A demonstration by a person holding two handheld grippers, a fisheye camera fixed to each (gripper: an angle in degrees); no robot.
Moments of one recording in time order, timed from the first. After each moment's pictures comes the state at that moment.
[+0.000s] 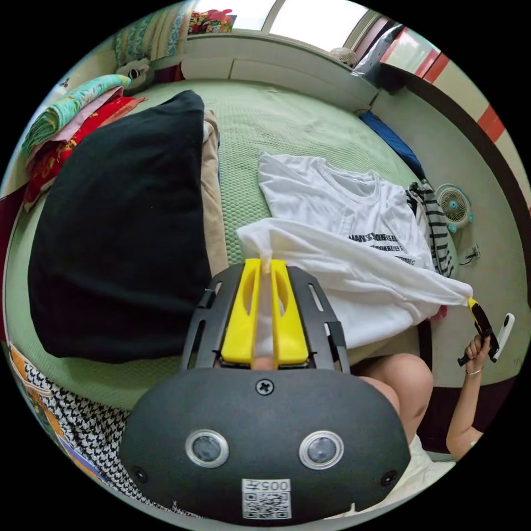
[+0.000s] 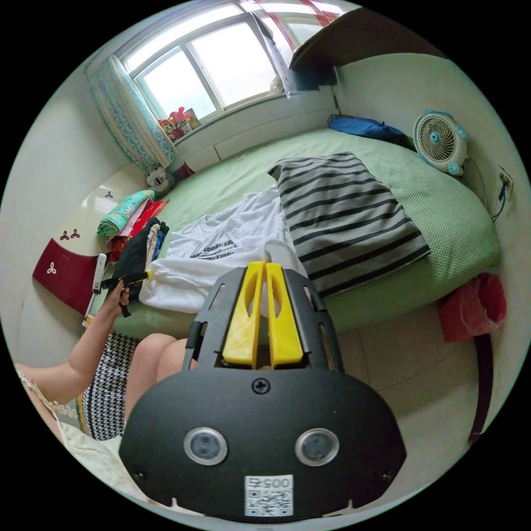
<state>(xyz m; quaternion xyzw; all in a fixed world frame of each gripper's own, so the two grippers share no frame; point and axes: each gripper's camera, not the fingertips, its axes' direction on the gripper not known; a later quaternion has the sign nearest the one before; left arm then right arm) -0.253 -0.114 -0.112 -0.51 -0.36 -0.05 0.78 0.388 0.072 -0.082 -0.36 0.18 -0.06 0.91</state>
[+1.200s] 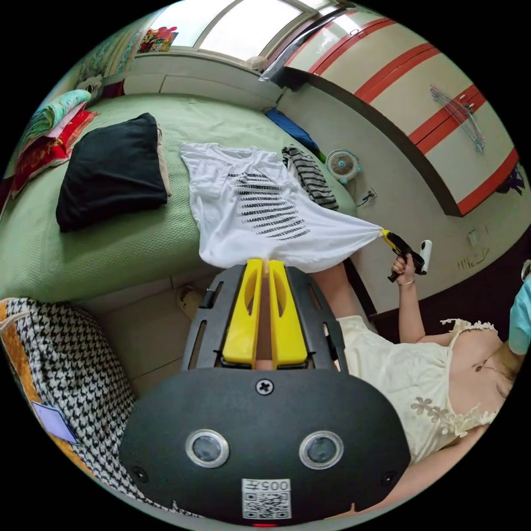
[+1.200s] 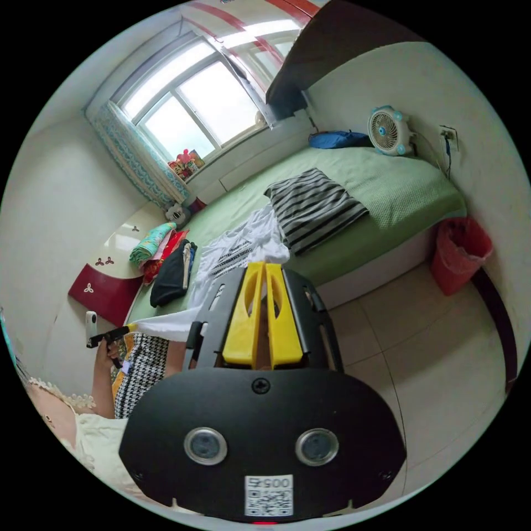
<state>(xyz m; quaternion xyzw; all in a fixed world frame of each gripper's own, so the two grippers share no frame) -0.021 -0.181 -0.359 -0.52 -0.16 -0.06 0.84 0.323 0.014 -0.326 -0.28 0.16 0.01 0.95</state>
